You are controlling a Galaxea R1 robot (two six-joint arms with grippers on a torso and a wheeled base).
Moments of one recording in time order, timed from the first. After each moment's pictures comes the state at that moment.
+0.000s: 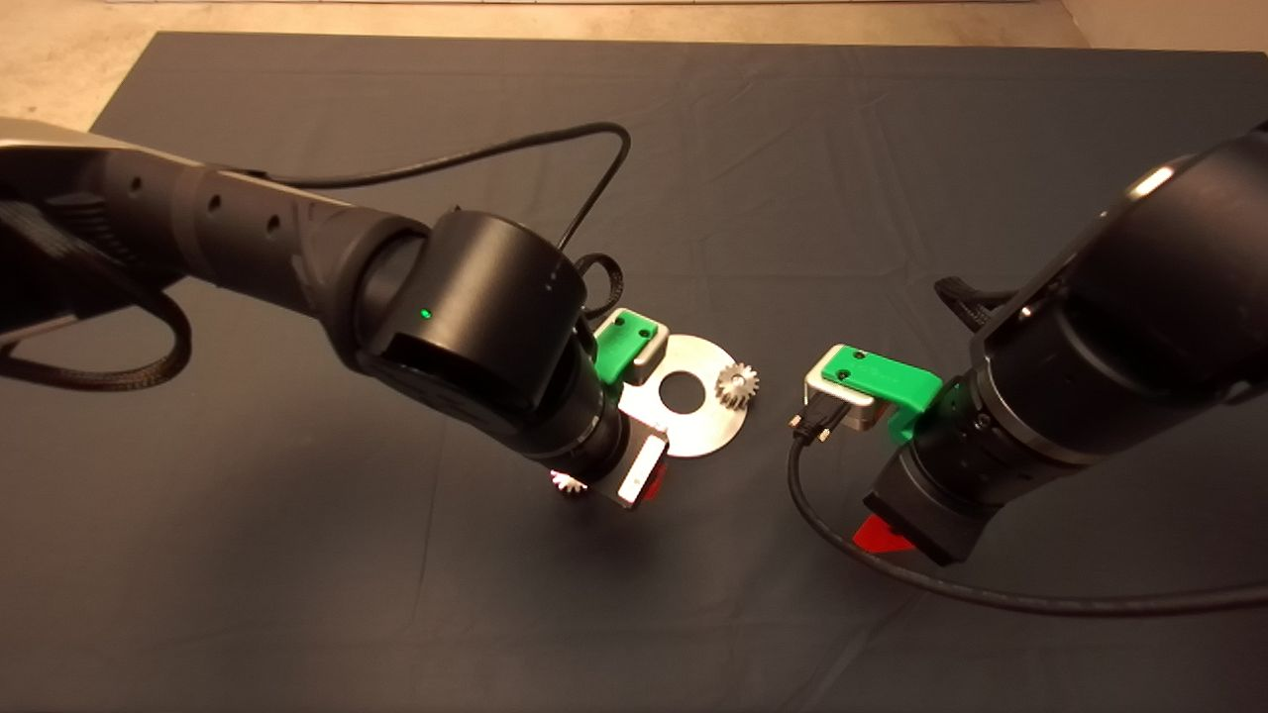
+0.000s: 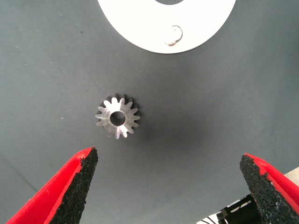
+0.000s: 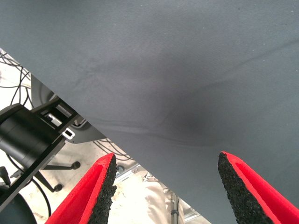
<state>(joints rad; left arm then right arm) -0.44 2.70 -0.71 0.42 1.53 -1.44 0.57 2.56 -0.58 0.00 -1.53 1.24</state>
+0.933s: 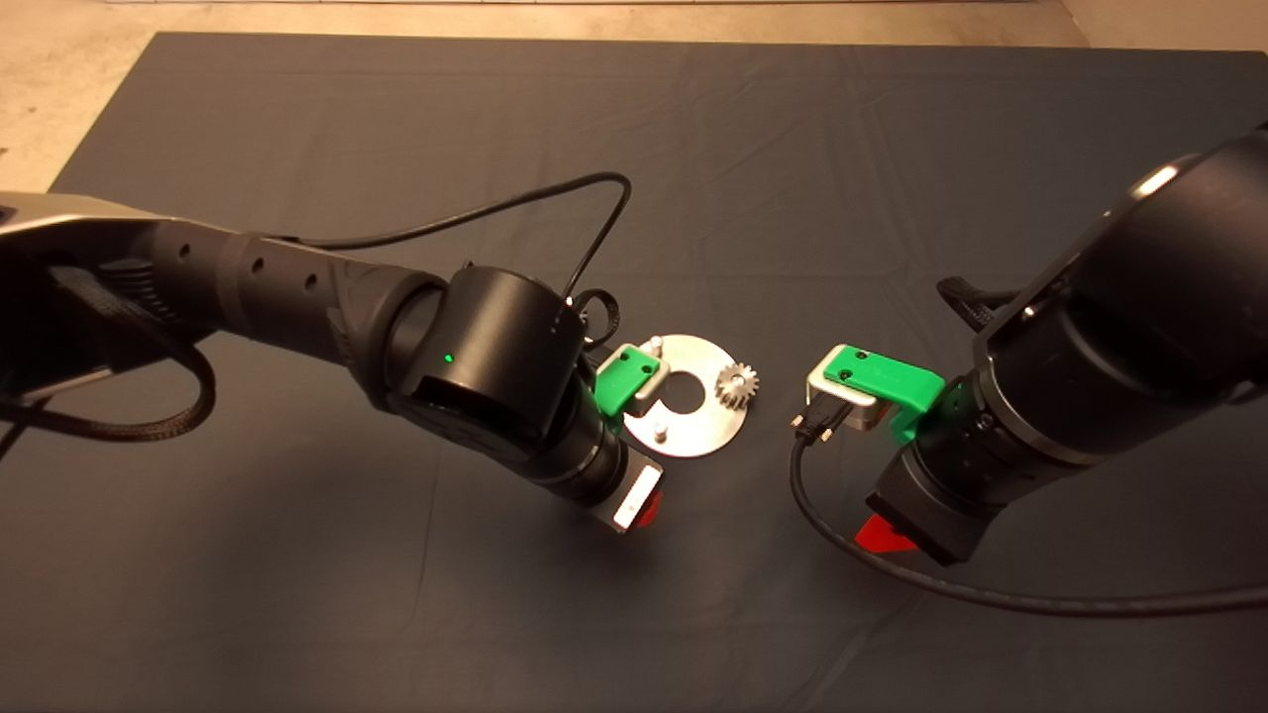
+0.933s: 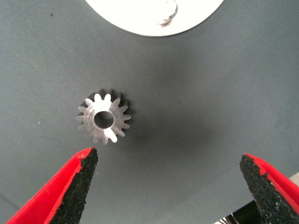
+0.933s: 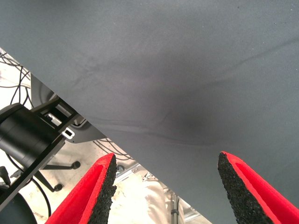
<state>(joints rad) -0.34 2.69 -0.73 0.48 1.53 -1.34 0.57 2.55 -0.58 0.00 -1.53 1.24</state>
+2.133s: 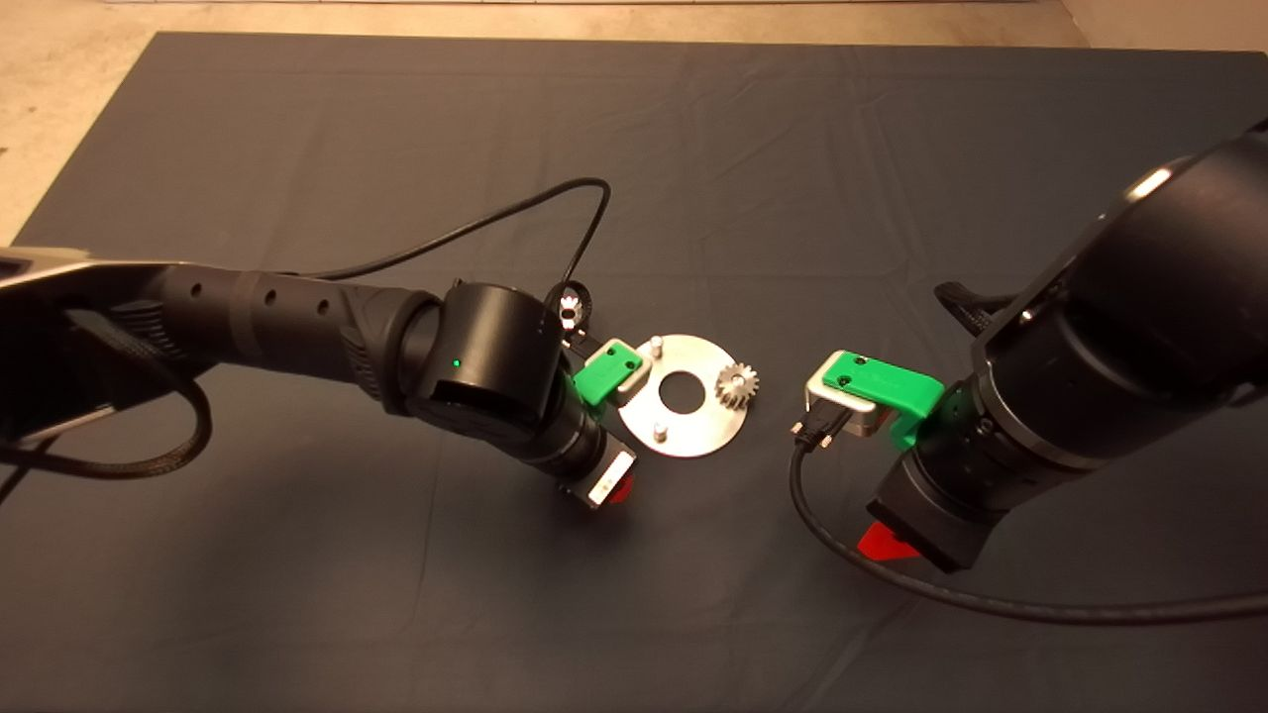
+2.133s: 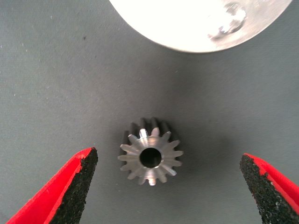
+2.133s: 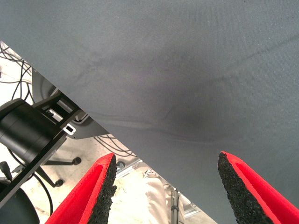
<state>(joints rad) -0.27 2.64 -0.82 0.59 1.53 -1.13 0.57 2.56 -0.58 0.02 -1.53 1.24</state>
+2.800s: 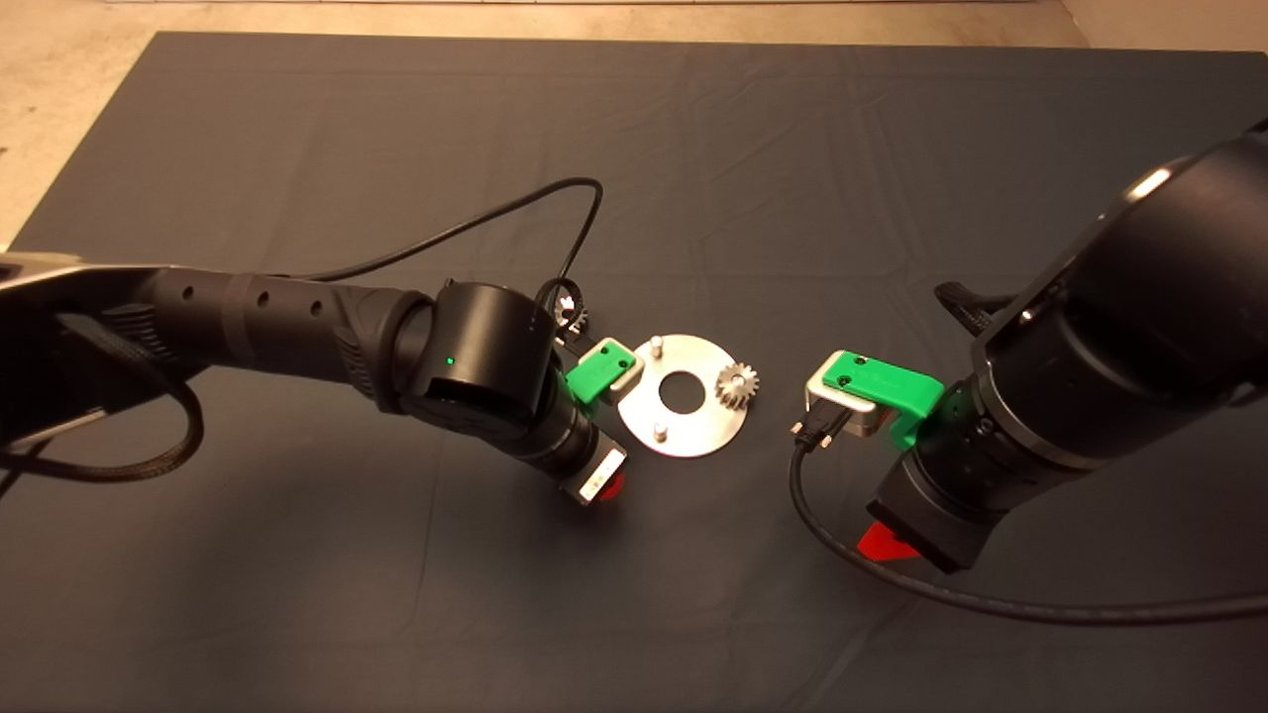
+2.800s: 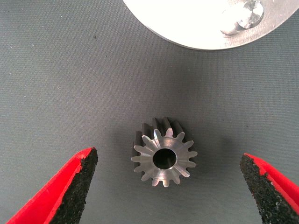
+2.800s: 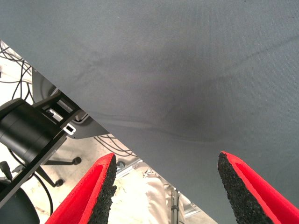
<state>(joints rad) -0.26 2.63 -0.83 0.60 1.53 -1.10 0.57 2.56 -0.58 0.02 -1.53 1.24</state>
